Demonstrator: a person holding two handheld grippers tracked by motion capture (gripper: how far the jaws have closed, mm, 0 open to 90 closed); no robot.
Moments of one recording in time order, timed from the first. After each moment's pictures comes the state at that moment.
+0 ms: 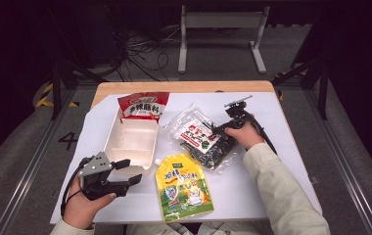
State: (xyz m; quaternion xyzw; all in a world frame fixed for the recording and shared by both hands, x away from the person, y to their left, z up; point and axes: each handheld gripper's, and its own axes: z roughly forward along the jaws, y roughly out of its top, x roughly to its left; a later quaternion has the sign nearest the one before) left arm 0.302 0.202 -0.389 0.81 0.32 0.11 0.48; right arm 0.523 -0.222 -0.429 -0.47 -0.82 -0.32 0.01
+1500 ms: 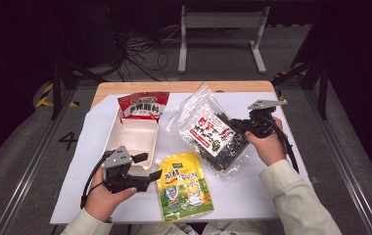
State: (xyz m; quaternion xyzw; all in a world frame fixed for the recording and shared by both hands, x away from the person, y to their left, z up) left arm 0.322 0.154 -0.394 0.80 0.31 0.09 0.51; right arm 0.431 -0.254 -0.350 -0.40 -0.79 -0.43 -0.15
